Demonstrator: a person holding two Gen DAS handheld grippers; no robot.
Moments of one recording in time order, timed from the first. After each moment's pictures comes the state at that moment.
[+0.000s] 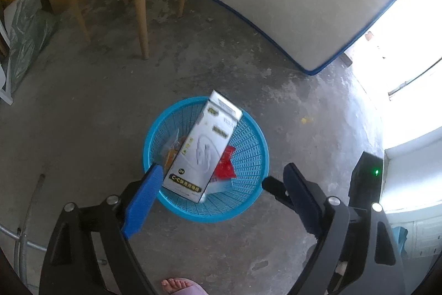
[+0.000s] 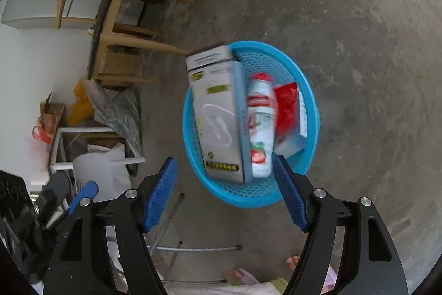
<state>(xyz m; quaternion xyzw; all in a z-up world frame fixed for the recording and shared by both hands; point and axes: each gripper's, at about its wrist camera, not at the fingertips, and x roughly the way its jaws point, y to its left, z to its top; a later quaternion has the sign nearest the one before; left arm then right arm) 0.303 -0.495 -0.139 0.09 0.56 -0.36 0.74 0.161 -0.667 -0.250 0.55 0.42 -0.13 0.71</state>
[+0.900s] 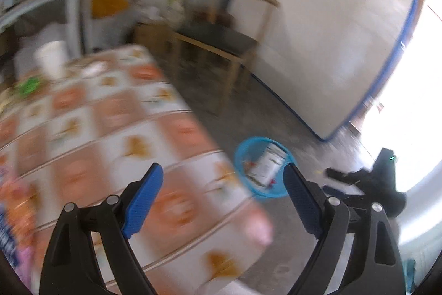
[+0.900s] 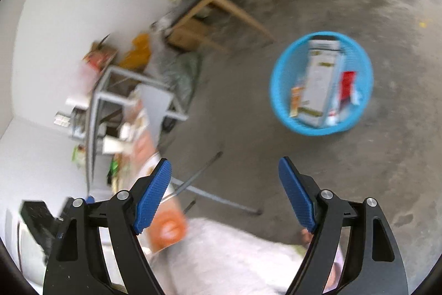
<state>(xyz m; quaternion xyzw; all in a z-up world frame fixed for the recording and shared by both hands) 0.169 -0.159 0.014 -0.01 0.40 -0.26 0.88 0.128 -0.537 -0.114 0.47 0.39 0.03 0.79</state>
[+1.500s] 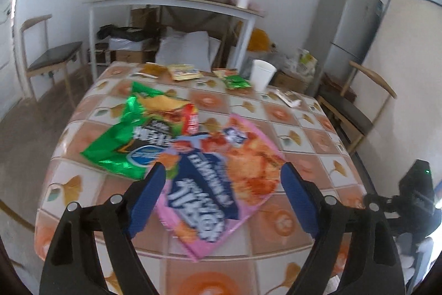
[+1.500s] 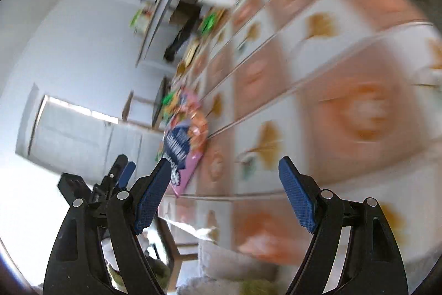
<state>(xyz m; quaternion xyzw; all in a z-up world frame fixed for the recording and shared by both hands) 0.077 0.140 0.012 -0.13 0.31 0.04 0.94 0.235 -0.216 -0.083 0.31 0.52 0.33 0.72</state>
